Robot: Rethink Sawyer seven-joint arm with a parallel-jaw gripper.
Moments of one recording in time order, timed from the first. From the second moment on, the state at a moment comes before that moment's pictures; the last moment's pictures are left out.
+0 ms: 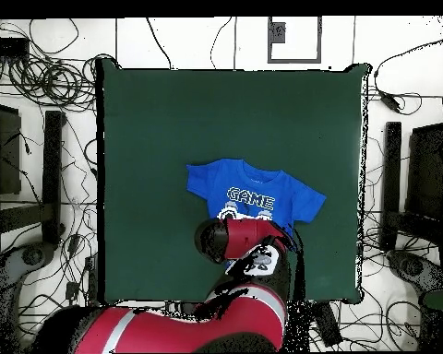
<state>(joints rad) 0.04 -0.31 -0.32 1.68 -0.17 0.48 2.56</state>
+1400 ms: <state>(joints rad) 0.00 -0.33 -0.33 1.76 -0.21 0.34 2.56</state>
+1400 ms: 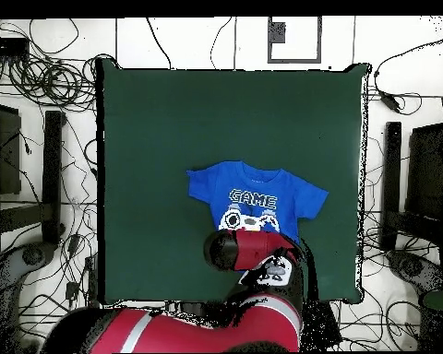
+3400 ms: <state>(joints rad) -0.11 -0.34 -0.37 1.88 -0.31 0.01 2.56</state>
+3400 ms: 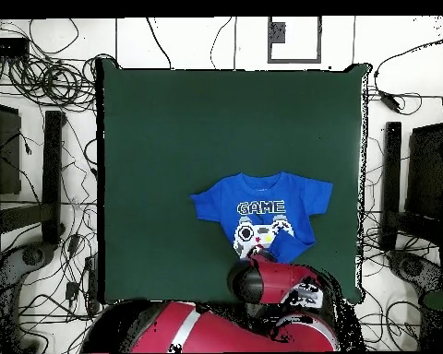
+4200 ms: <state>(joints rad) -0.31 -0.36 -0.37 2.01 -0.46 -0.12 2.56</state>
